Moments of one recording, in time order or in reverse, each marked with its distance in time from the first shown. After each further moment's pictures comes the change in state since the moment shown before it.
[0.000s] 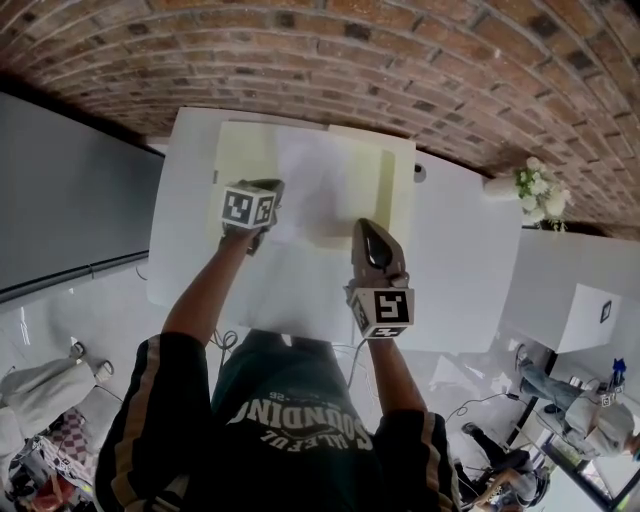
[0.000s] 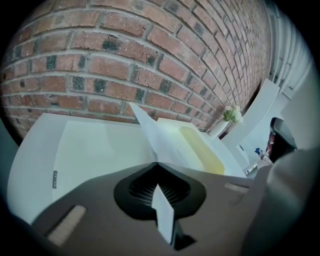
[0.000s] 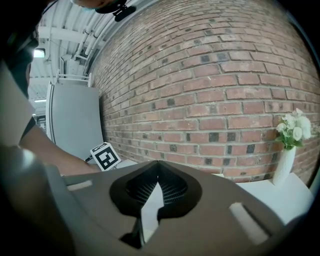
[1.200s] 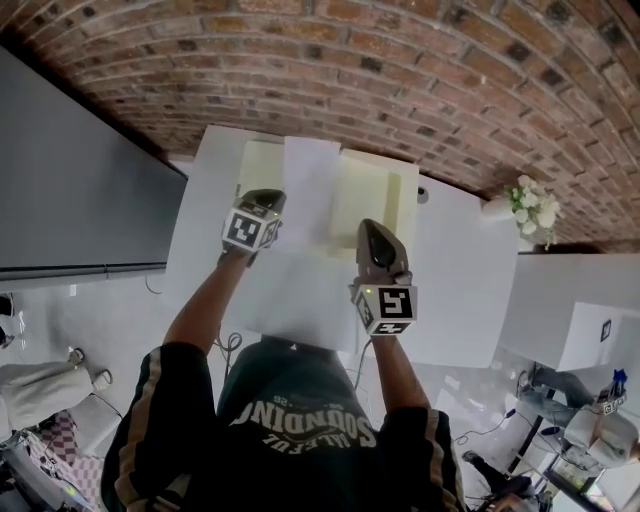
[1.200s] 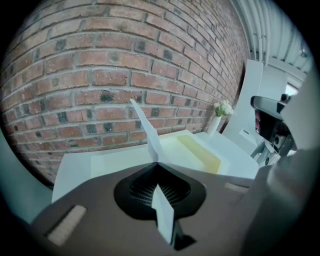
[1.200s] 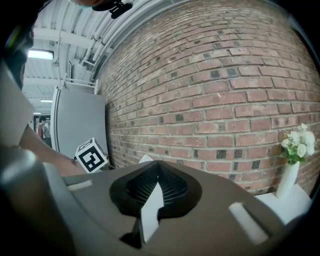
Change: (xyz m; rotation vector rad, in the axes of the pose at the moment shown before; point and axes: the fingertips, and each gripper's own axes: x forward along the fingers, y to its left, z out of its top) left arm -0.087 -0.012 0.030 0.243 -0.119 0.111; right arm -0.011 0.025 0.045 -0.042 -0.092 0.035
